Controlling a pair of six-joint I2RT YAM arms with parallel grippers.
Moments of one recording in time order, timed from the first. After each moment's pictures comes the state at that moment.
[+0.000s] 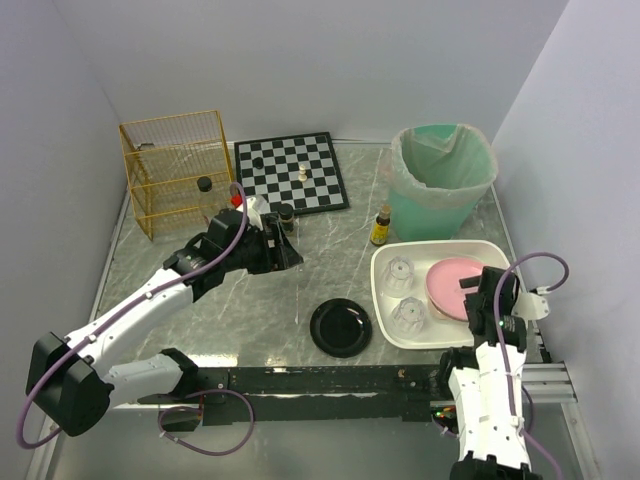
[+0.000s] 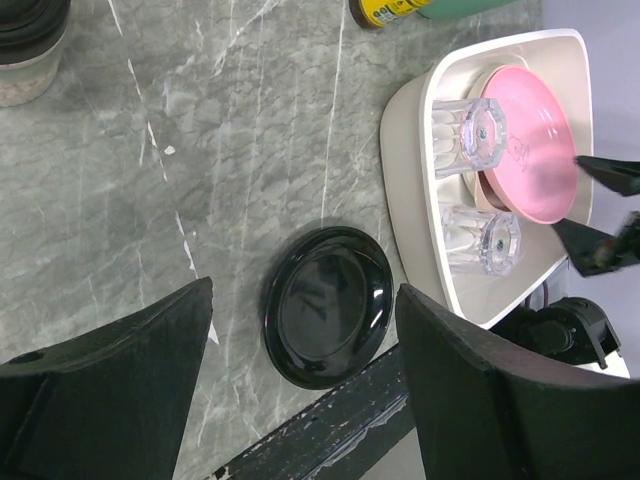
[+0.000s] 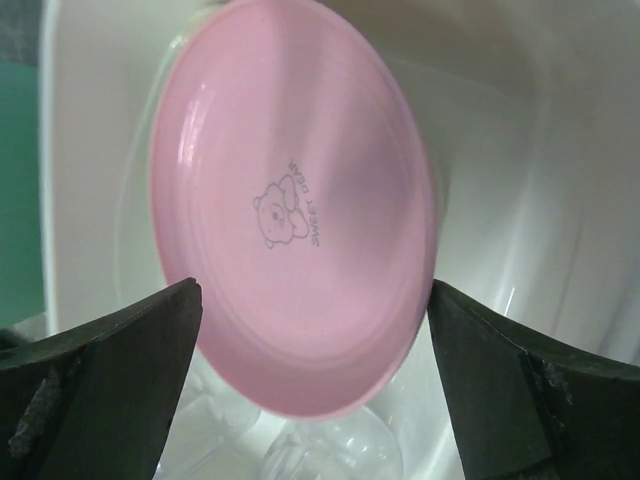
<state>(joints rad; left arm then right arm) -0.61 1.11 0.85 -0.33 0.19 -0.72 -0.25 0.53 0.48 -0.86 0.34 1.08</state>
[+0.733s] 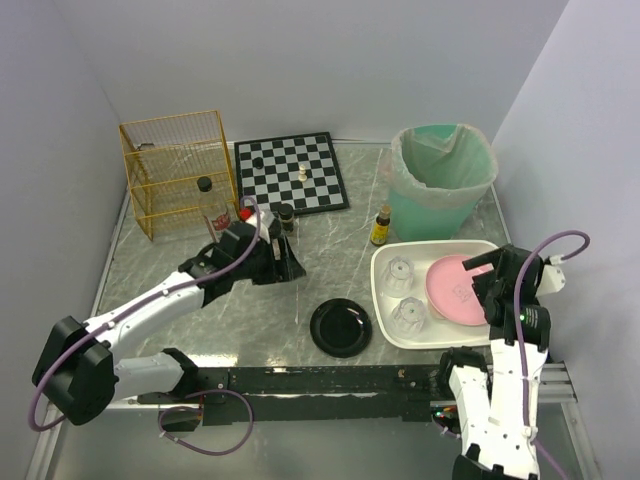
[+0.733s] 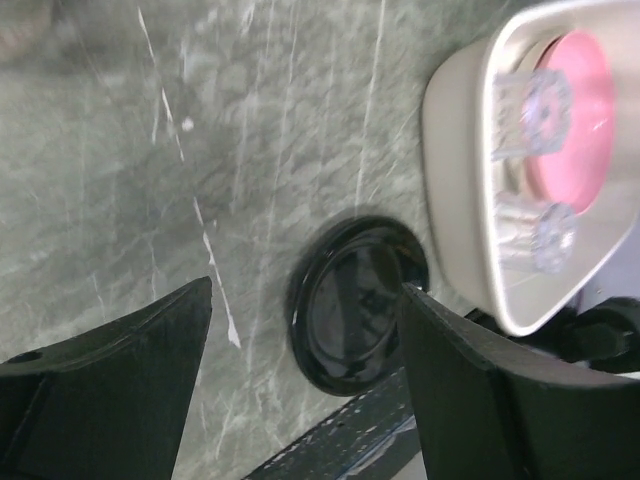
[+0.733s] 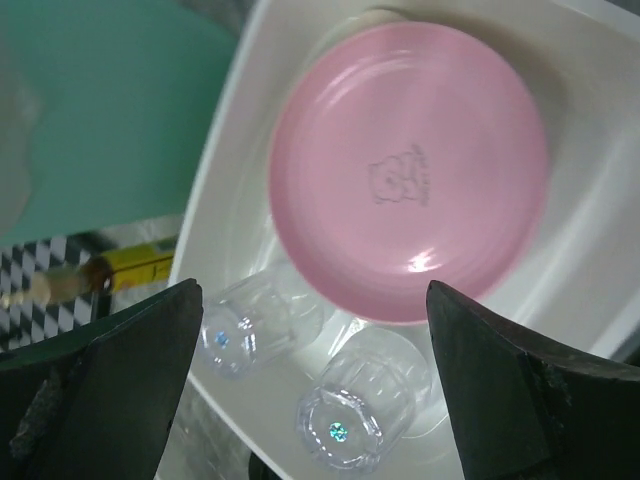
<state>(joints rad) -0.62 1.17 0.76 -0.23 0.18 -0.72 -0.26 0.62 0.82 -1.03 0.23 0.95</state>
